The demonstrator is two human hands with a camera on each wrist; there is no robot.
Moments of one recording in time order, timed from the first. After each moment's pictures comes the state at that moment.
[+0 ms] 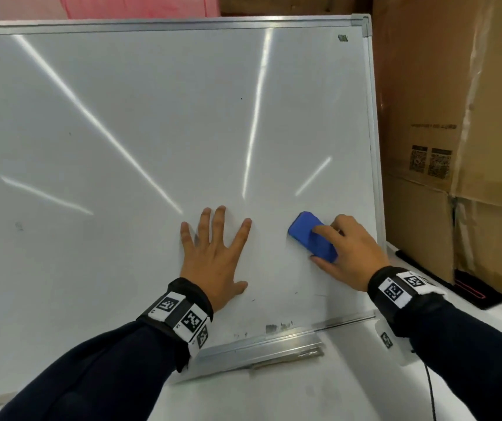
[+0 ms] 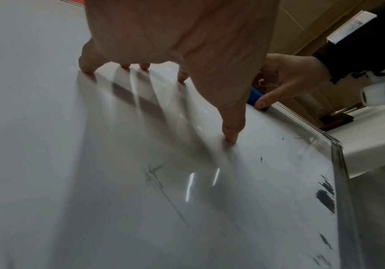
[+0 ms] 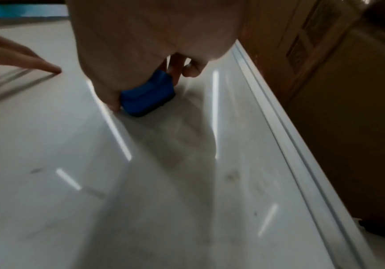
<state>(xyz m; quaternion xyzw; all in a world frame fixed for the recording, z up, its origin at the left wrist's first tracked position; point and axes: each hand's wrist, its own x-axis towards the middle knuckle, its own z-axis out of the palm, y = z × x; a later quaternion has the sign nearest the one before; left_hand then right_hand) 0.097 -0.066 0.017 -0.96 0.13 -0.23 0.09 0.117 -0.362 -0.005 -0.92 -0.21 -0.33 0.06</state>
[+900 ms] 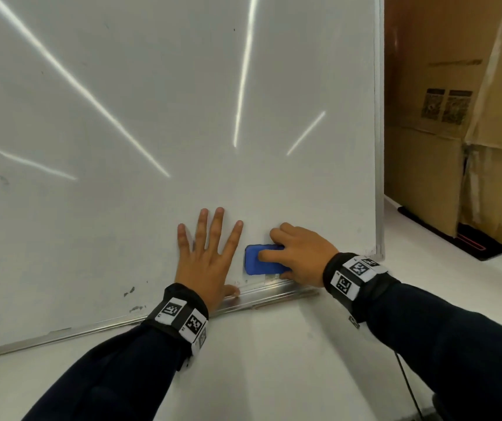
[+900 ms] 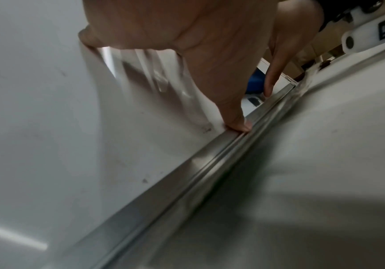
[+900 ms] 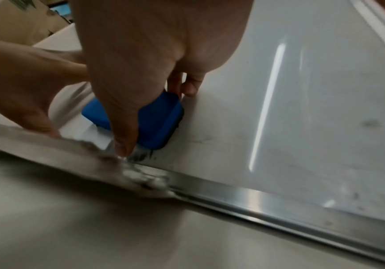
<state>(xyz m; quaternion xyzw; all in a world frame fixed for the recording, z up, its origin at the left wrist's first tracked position) 0.080 -0.040 -0.073 -0.96 0.14 -0.20 0.14 0.107 -0.281 -0.068 -0.89 -0.40 -0.20 -0.07</state>
